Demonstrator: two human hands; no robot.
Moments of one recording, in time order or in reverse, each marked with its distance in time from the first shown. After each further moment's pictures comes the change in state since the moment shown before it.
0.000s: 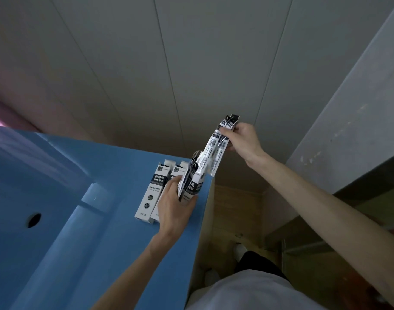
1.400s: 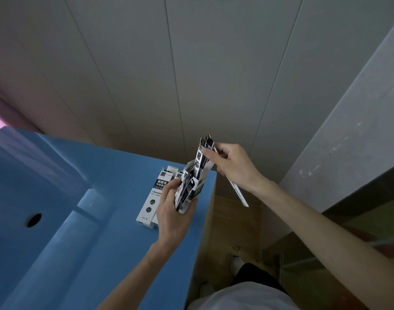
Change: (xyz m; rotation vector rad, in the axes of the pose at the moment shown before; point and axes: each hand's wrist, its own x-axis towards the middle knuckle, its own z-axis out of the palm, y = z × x) left_hand -0.013 0.005 -0.010 -0.190 0.218 0.172; right_hand -0.072 -0.035 0.015 -0.201 -0.298 -0.300
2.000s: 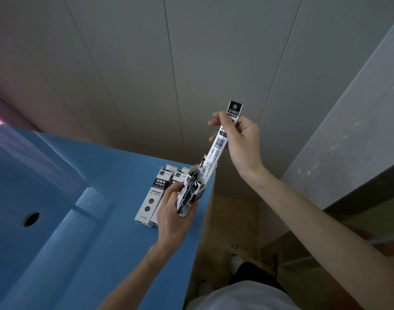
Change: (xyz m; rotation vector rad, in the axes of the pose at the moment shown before) left_hand -0.007 -0.005 0.000 0.026 -0.095 -0.045; right_hand 0.019 -0.023 -0.006 0.405 0.388 -0.132
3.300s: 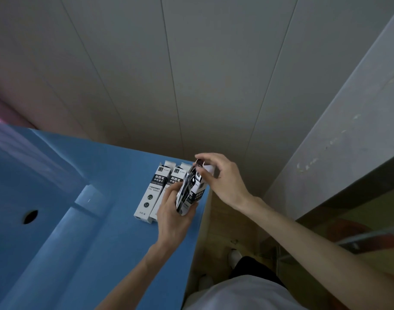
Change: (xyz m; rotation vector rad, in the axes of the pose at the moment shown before) left_hand -0.007 0.000 -0.001 -0.012 -0.064 -0.043; right_hand -0.062 0.066 -0.006 -0.503 -0.286 -0.027
